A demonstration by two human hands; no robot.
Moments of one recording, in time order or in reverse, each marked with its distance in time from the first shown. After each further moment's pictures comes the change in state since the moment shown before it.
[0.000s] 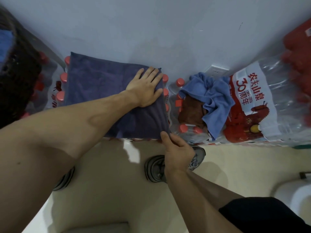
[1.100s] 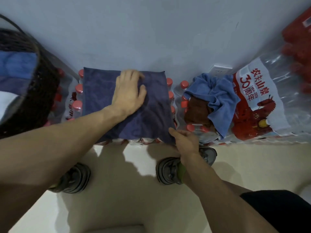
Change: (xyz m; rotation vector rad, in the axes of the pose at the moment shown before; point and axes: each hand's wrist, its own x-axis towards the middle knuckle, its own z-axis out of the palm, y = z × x) left_hand -0.070 -0.014 -0.049 -0.315 0.502 -0.187; right_hand 0.039 -0.004 0.004 -0.141 -0.247 0.276
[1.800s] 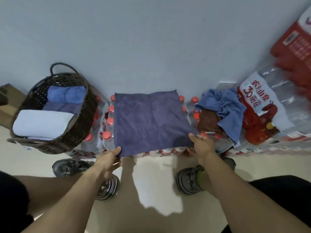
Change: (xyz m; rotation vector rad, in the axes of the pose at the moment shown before) left_hand -0.173 -0.057 -0.080 -0.976 -0.127 -1.403; right_hand -0.007 -0.010 -0.004 0.153 -0.032 -0.005
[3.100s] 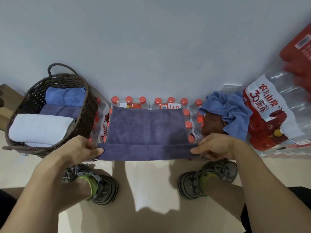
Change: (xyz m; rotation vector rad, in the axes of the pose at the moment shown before) left_hand -0.051 0.115 -0.054 1.171 -0.075 0.298; right_hand -0.019 -0.088 -0.030 -0.890 -0.624 0.126
